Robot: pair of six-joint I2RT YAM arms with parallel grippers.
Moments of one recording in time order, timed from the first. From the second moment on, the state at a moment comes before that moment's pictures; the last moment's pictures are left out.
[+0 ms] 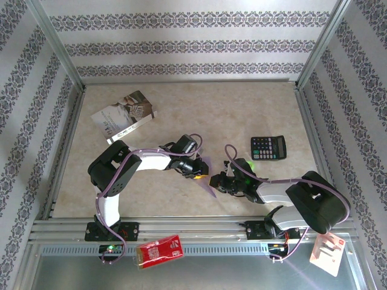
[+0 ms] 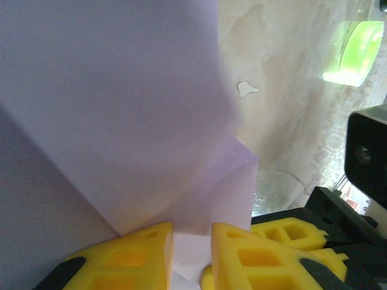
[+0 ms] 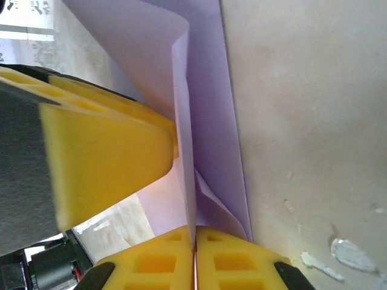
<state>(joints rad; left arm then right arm) -0.72 1.91 0.99 -0.07 0.59 -0.89 0.61 1.37 0.22 0.41 -0.47 1.08</state>
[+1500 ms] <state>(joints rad) -0.70 1.89 0.95 0.01 0.64 -0.90 0.61 1.25 0.22 0.23 -0.44 0.98</state>
